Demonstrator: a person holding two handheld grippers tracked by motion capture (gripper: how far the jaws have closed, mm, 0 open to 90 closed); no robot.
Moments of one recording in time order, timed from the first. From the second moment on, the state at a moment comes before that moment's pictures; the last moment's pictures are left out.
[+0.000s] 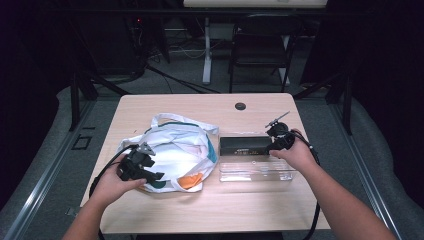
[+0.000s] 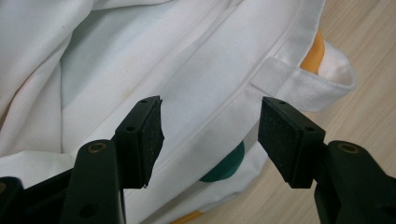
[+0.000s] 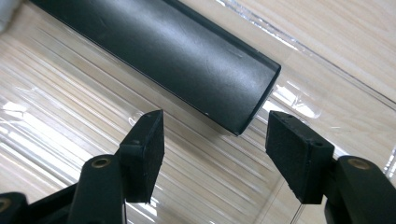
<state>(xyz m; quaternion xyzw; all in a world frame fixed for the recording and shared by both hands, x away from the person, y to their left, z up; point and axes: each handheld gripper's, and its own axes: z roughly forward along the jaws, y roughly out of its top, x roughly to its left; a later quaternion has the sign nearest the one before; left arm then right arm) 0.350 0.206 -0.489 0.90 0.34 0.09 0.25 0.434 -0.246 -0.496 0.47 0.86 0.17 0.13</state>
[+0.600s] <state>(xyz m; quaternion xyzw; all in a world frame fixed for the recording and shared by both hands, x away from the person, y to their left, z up) 0.350 0.212 -0.486 0.90 0.34 0.09 0.25 0.402 -0.239 -0.474 0.43 0.87 0.18 0.16</state>
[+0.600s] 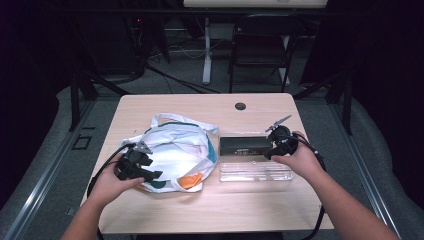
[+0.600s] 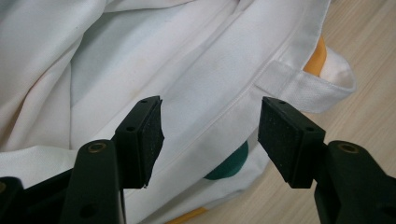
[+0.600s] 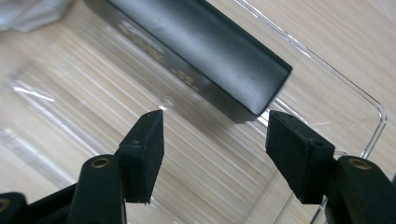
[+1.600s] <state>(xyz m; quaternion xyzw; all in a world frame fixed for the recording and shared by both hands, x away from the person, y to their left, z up) 0.336 0.211 -0.491 0.89 0.35 0.10 0.27 0.305 -0.172 -0.477 0.31 0.89 0.32 0.12</state>
